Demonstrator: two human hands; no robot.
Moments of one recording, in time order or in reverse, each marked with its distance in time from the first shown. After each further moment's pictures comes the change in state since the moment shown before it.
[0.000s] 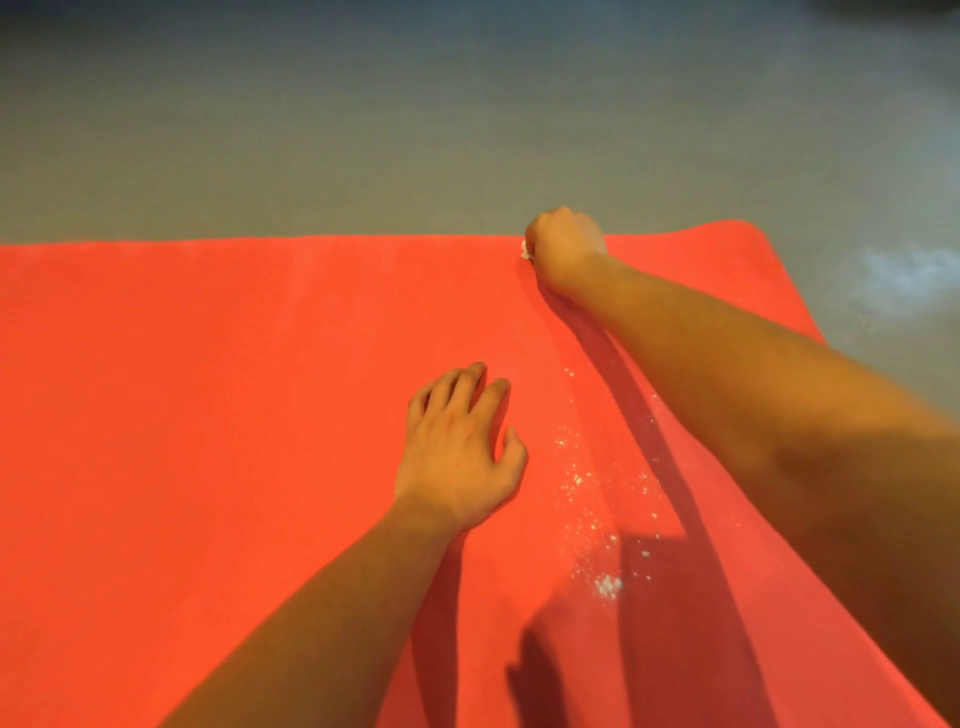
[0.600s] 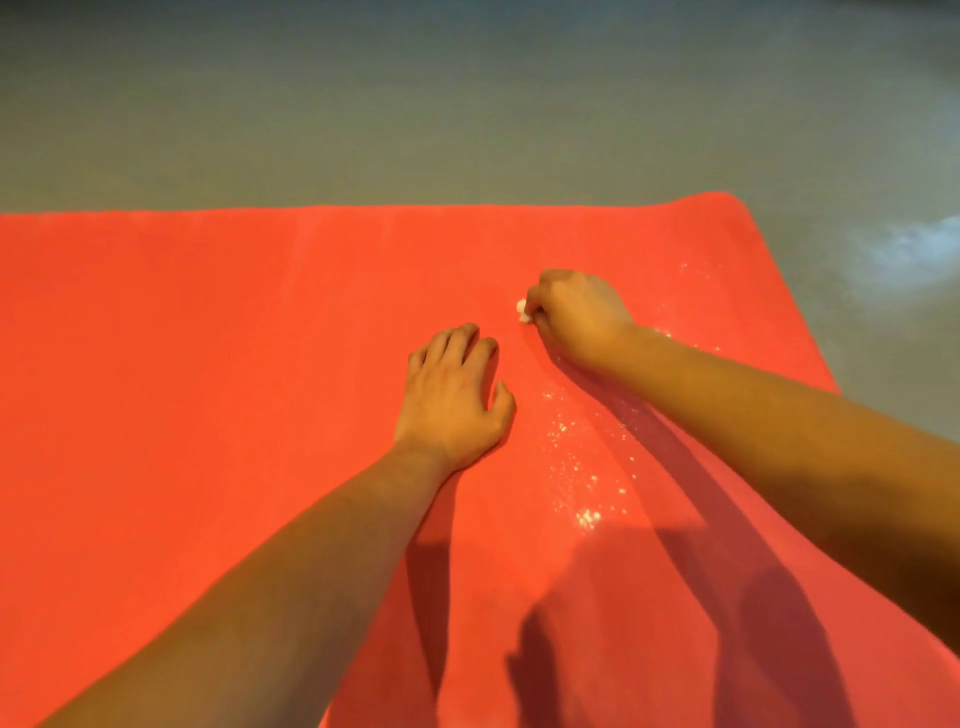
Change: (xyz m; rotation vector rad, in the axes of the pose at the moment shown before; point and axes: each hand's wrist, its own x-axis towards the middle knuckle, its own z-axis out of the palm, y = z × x) left_hand 0.001 -0.002 0.004 -0.006 0.024 0.023; right_hand -0.141 -0.009 0.003 0.103 0.024 -0.188
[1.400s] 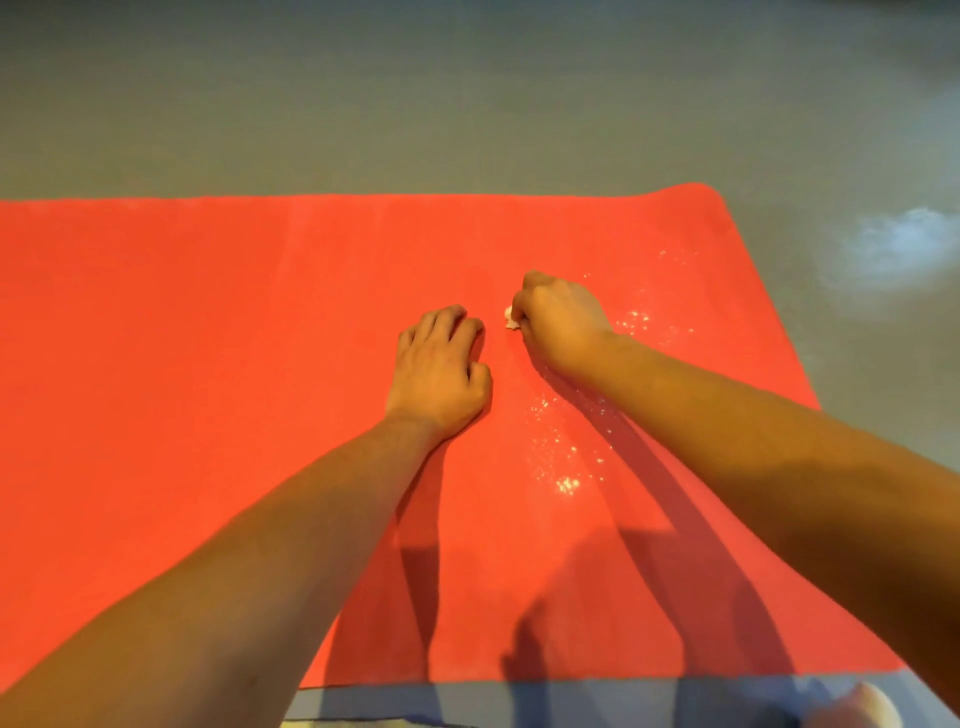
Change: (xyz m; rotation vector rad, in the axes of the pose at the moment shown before) left_hand 0.004 -0.002 -0.001 -0.035 0.004 0.015; right_hand -0.028 -0.021 -0.007 -0.016 -0.066 0.049
